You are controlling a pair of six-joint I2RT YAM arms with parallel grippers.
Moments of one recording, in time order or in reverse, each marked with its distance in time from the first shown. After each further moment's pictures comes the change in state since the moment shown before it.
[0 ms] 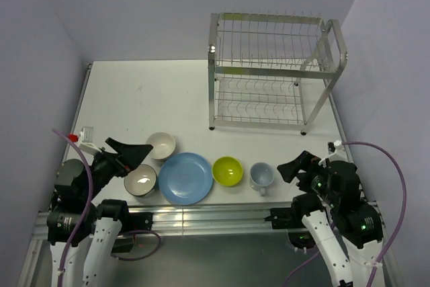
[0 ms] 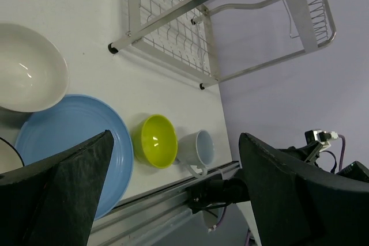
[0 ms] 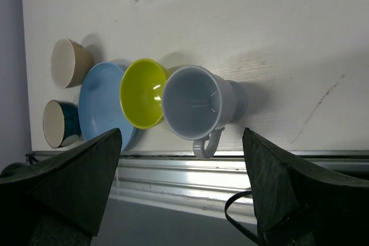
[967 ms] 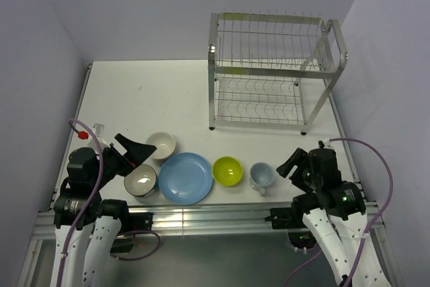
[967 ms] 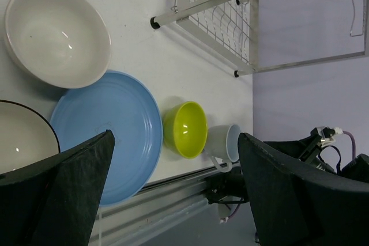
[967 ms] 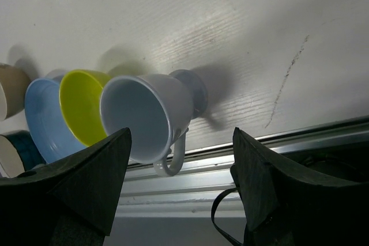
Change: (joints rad) left arm 0.001 0.102 -0.052 -0.060 -0.028 0.045; right arm -0.002 0.135 -0.154 0.001 0.100 0.113
